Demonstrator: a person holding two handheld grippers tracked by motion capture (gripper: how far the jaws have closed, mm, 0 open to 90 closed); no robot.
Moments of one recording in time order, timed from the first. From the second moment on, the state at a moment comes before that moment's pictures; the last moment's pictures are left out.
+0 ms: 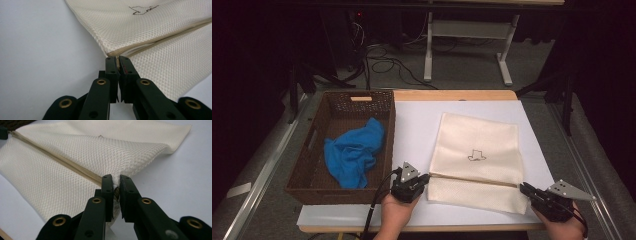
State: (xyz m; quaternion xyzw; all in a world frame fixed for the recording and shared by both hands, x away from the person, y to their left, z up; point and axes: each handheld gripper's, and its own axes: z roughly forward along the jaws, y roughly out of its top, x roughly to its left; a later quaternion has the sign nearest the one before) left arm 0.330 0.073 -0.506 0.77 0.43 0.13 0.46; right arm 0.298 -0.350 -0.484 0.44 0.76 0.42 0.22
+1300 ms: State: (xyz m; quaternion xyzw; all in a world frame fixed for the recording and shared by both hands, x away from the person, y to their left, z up) left arm 0.324 0.066 -0.502 0.77 0.41 0.19 0.45; right arm 0.370 -0.345 -0.508 0.49 0.77 0.36 0.20
